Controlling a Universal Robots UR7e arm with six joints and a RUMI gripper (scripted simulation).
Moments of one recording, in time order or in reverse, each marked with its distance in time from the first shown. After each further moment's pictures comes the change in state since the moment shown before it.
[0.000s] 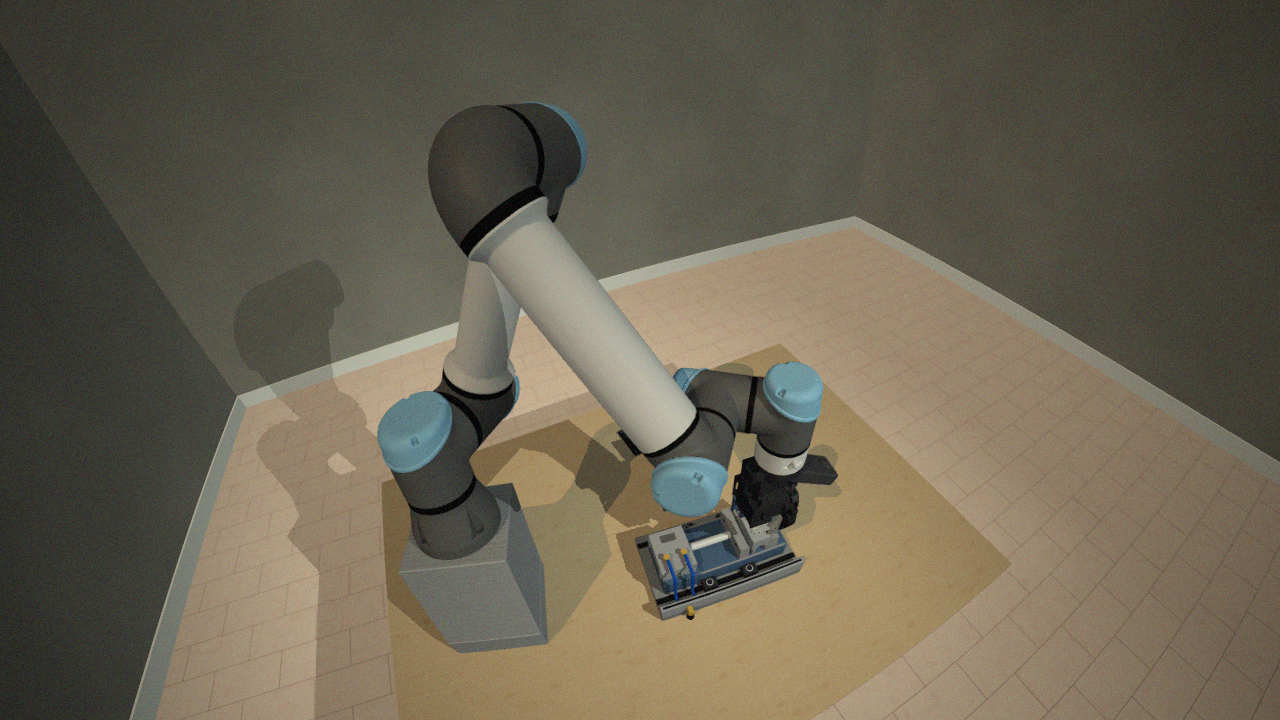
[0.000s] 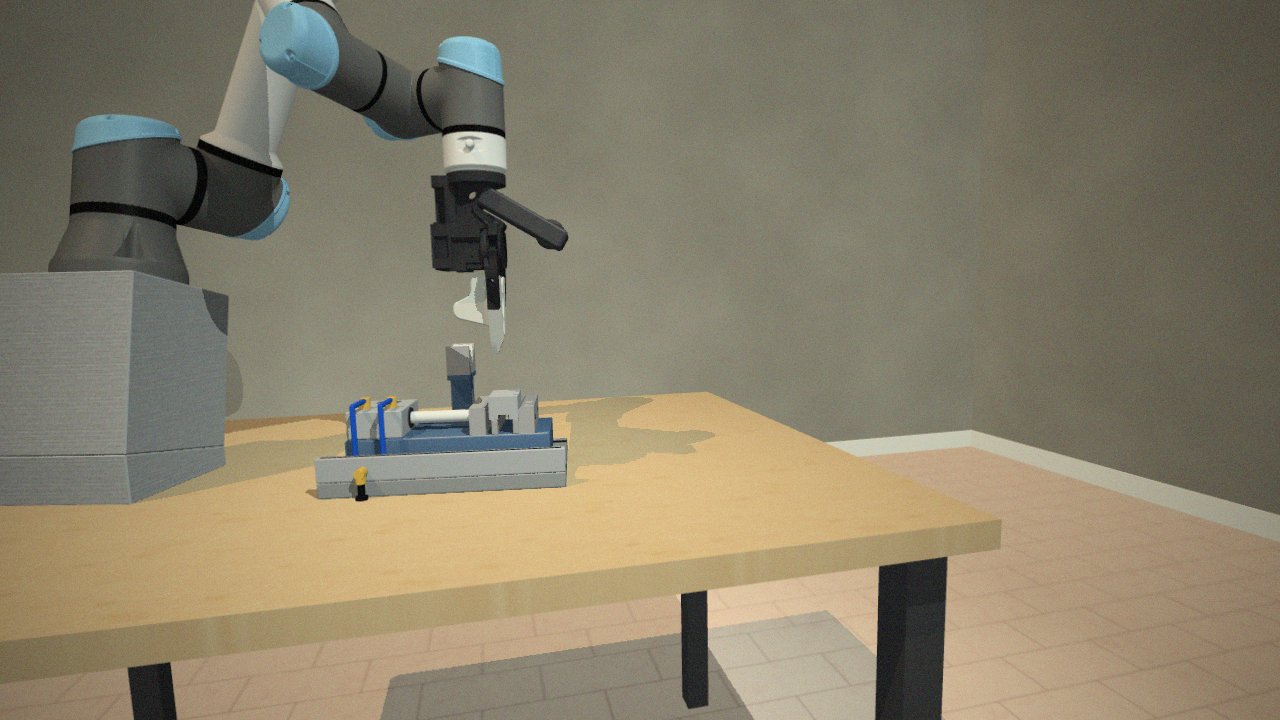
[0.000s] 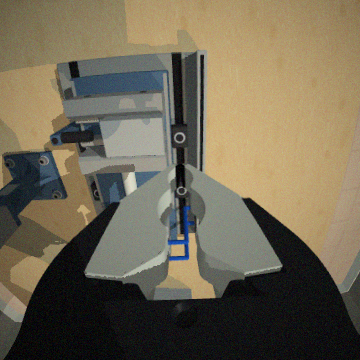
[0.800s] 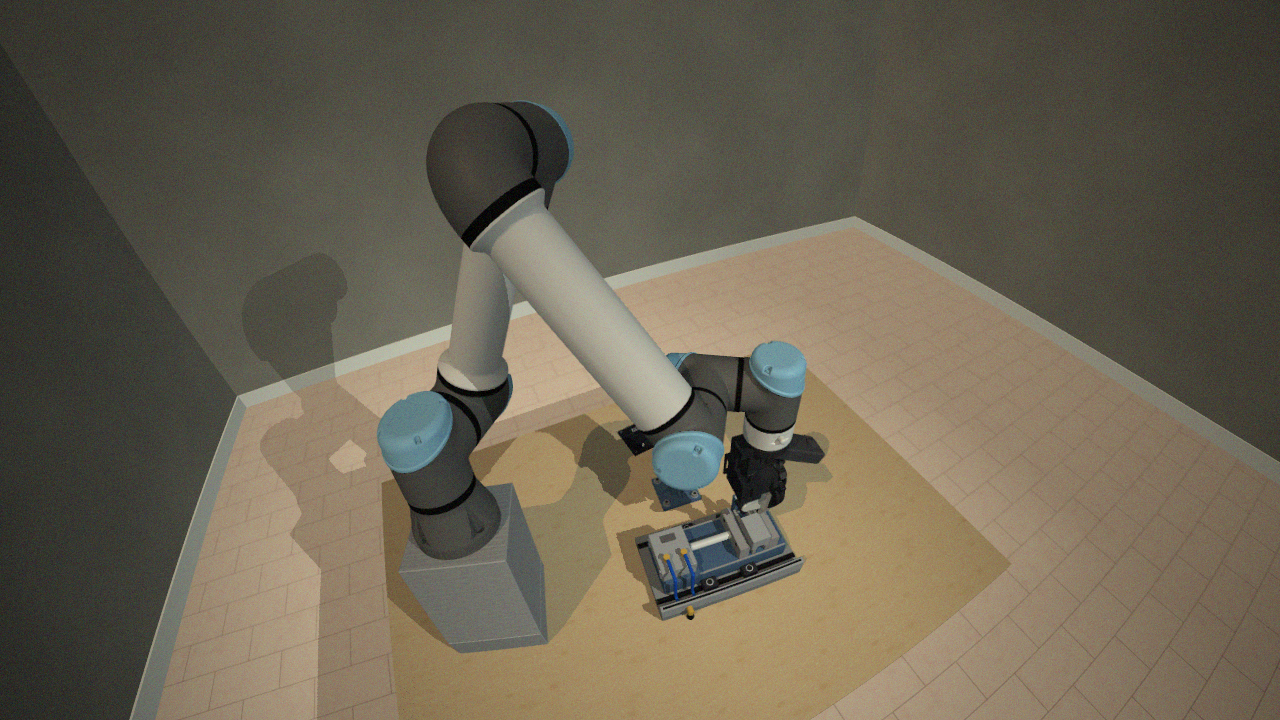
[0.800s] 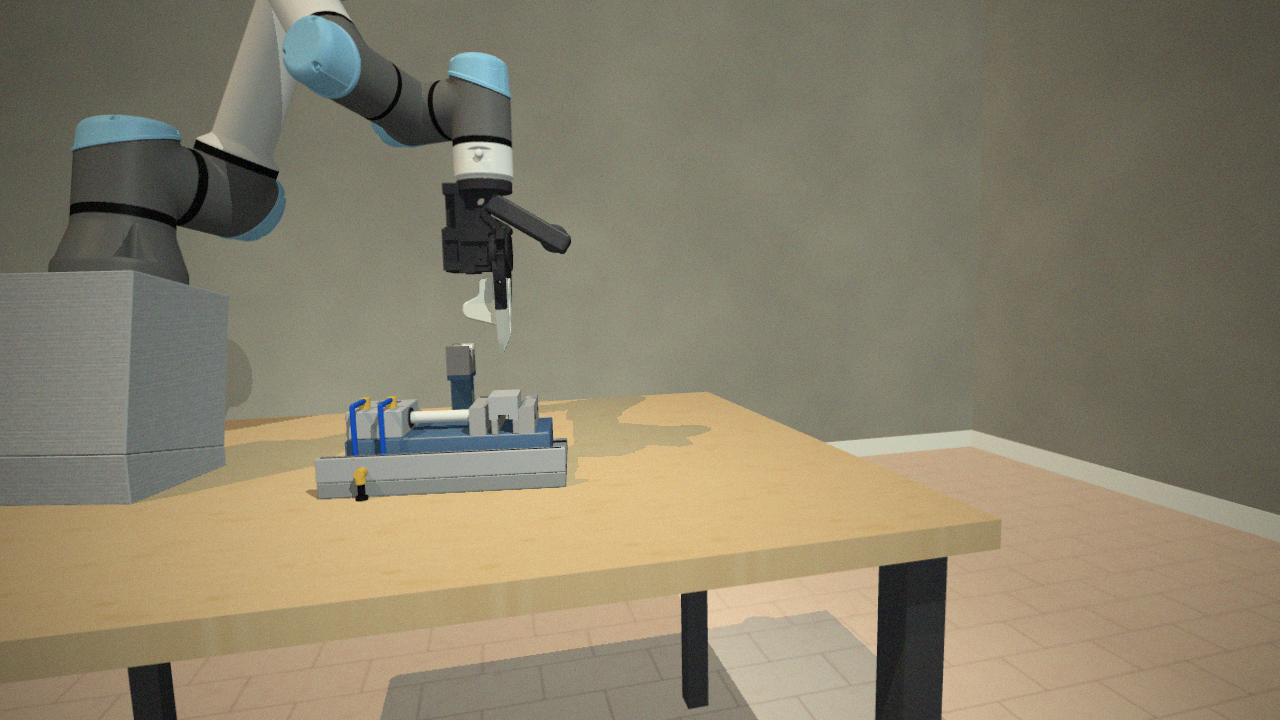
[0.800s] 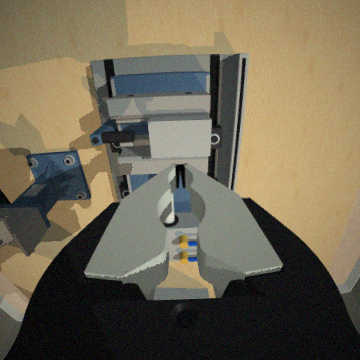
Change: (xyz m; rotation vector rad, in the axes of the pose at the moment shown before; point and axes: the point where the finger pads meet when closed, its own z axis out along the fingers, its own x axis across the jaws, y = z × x) arm -0.046 -0.003 0.001 -0.002 -0.001 -0.005
